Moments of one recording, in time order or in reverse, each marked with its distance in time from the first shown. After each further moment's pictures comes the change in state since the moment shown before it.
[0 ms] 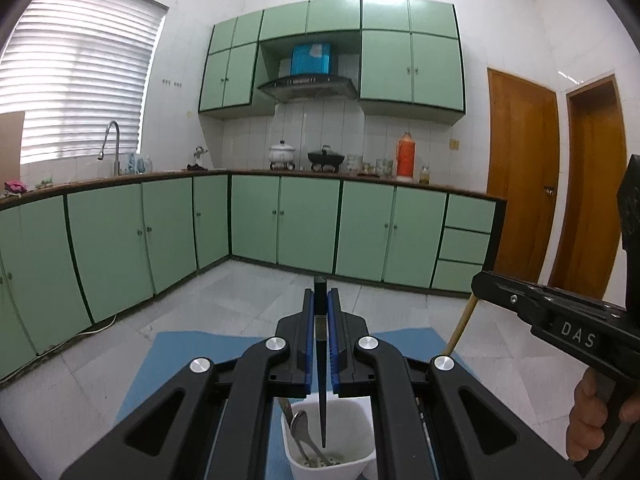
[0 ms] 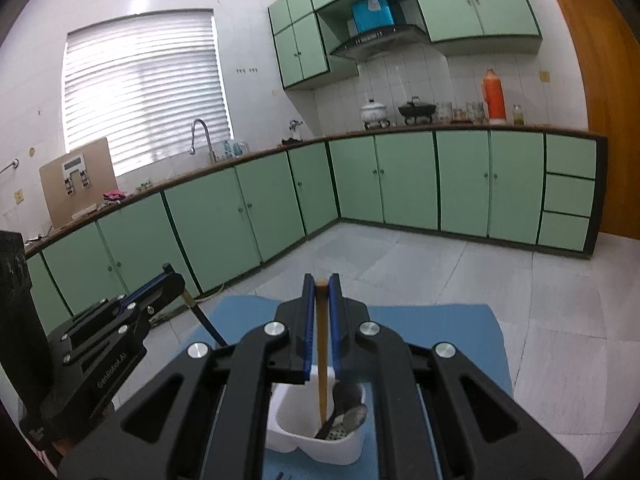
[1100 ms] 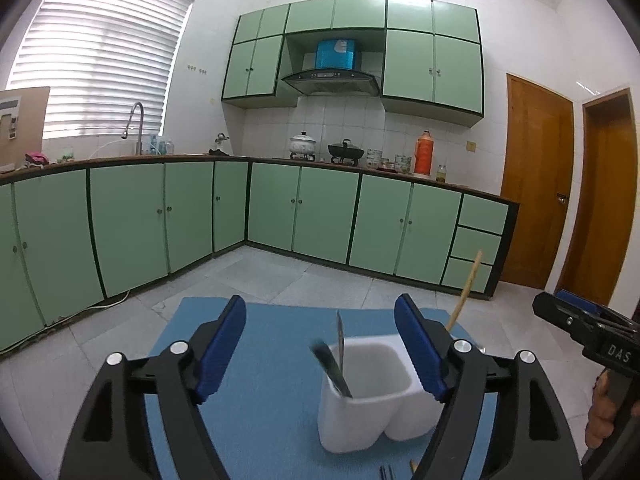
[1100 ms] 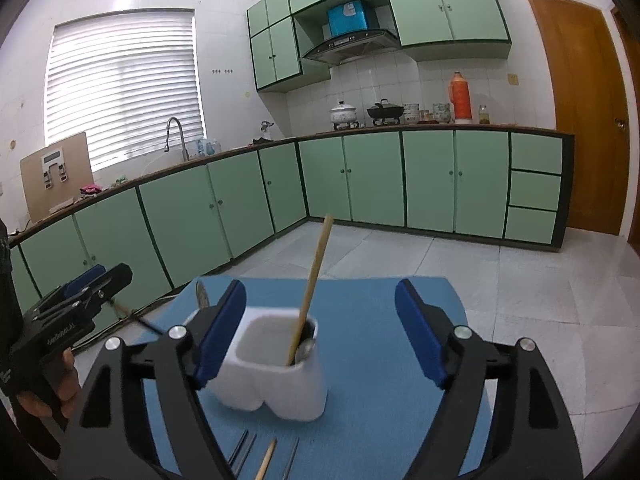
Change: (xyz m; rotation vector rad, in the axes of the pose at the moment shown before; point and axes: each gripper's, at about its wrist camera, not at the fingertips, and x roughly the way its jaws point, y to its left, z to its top) left arm -0.044 0.032 -0.037 -0.061 0.009 0.047; right arm -0.046 -0.012 -0.064 0.006 -0.029 -0.104
